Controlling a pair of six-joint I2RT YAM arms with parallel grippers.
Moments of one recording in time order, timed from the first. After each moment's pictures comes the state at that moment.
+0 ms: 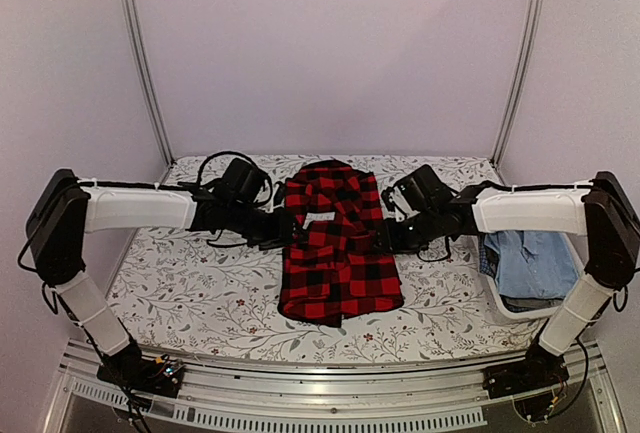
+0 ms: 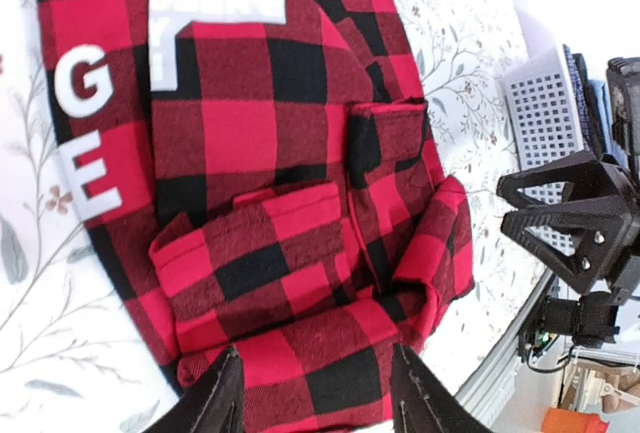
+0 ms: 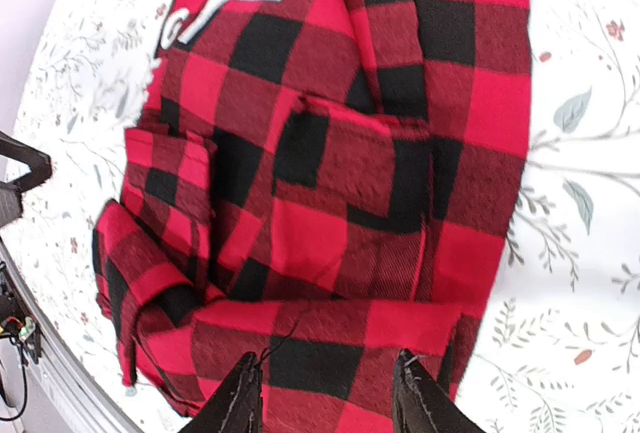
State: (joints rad) left arm -0.70 1.70 1.07 -0.20 0.30 -0.67; right arm 0.73 1.67 1.08 -0.32 -0.13 0.54
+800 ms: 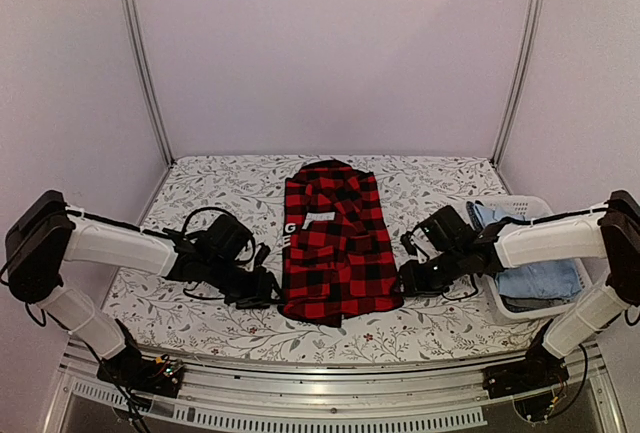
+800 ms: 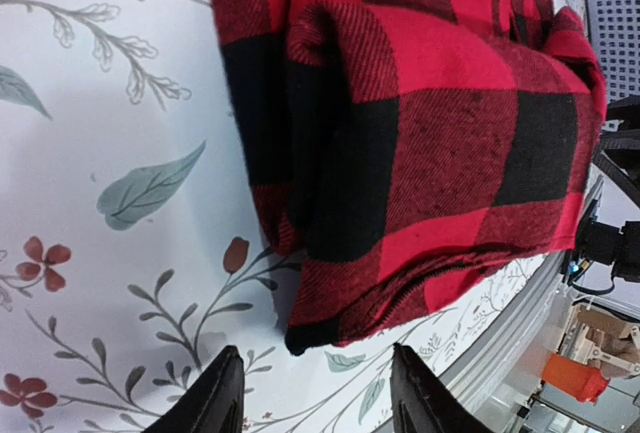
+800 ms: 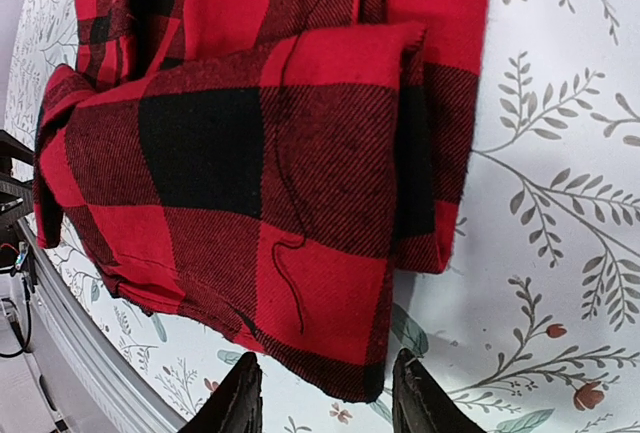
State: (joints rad) left arm -0.79 1.52 0.65 -0.15 0.36 -0.80; right arm 0.73 1.50 0.71 -0.24 -0.27 0.60
